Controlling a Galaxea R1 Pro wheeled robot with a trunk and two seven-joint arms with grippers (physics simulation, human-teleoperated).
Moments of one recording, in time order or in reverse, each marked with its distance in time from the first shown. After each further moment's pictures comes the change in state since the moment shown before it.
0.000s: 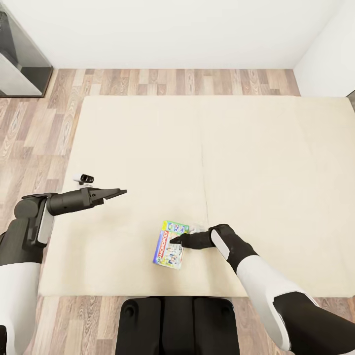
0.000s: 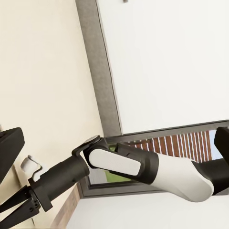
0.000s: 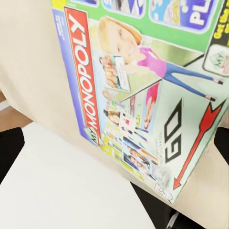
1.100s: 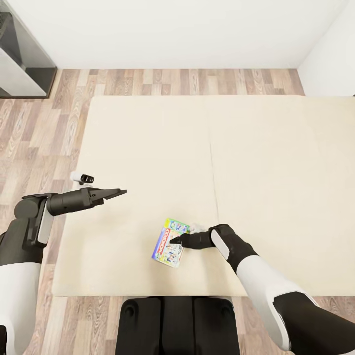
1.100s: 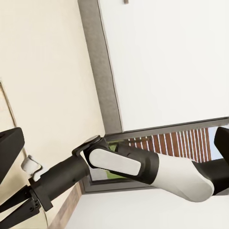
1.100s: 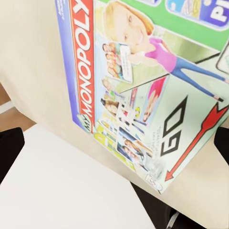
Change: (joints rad) left arm 0.000 0.000 0.000 0.001 -0.001 -0.001 0.000; right arm 0.000 0.000 0.000 0.000 0.000 0.000 0.000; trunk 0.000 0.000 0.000
